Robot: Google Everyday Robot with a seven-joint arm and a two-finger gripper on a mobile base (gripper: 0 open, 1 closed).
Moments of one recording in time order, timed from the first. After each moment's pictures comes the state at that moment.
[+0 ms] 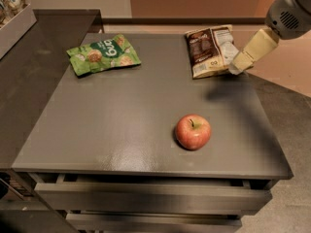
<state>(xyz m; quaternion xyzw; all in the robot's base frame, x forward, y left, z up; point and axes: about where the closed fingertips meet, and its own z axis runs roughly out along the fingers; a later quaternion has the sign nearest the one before) 0.573 -0.236 0.977 -0.40 0.88 0.00 0.27</state>
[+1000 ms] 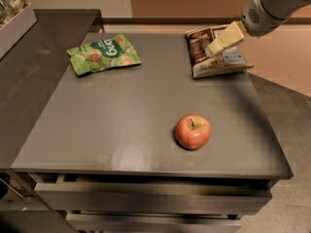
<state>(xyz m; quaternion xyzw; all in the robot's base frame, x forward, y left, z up) 0.662 -0.223 0.938 -0.26 0.93 0.06 0.27</state>
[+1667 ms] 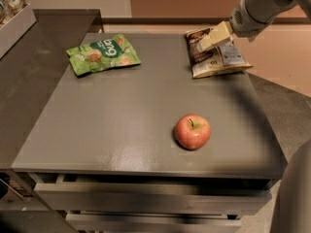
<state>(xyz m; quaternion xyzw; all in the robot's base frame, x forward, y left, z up) 0.709 -0.218 0.914 -0.19 0.94 0.07 0.27</state>
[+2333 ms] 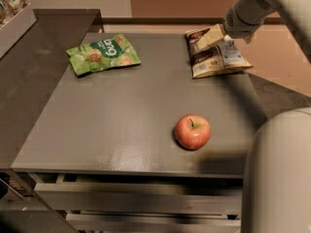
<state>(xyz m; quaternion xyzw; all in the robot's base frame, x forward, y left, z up) 0.747 -0.225 0.889 -0.15 0.95 0.05 0.26</state>
